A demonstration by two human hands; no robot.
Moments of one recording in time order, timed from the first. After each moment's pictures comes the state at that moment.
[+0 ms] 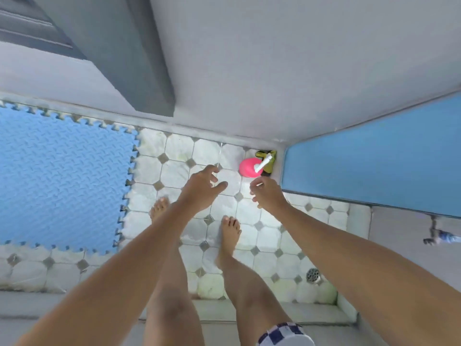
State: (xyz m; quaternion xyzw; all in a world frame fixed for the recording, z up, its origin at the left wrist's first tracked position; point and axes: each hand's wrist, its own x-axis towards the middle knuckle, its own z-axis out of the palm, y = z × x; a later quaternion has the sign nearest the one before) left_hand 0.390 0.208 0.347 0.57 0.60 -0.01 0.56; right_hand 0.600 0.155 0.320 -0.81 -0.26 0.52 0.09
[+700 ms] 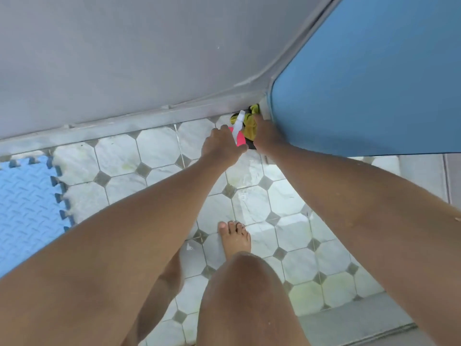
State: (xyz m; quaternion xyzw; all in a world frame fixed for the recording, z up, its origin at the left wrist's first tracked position) left_hand 0.621 0.239 0.067 0.73 0.53 -0.18 0.39; right_hand 0.763 0.191 0.010 -0.85 -0.39 0.36 0.01
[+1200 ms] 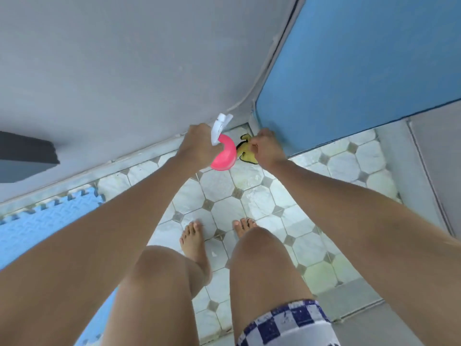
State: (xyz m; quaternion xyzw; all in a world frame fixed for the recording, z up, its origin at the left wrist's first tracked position) left_hand 0.585 0.283 0.223 0.80 0.46 -0.15 0.36; right_hand 0.739 0.150 0.131 -0.86 -0.36 0.35 0.13
